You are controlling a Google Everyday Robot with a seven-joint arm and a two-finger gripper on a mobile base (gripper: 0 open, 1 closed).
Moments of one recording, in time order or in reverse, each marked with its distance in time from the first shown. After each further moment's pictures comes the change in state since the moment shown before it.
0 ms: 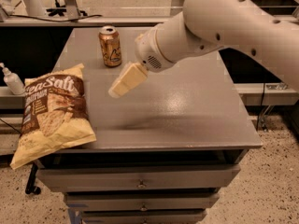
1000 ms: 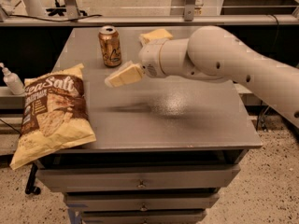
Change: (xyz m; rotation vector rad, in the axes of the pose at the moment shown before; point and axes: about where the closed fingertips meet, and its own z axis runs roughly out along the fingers) arm 0.003 -0.044 0.030 0.153 -0.280 0.093
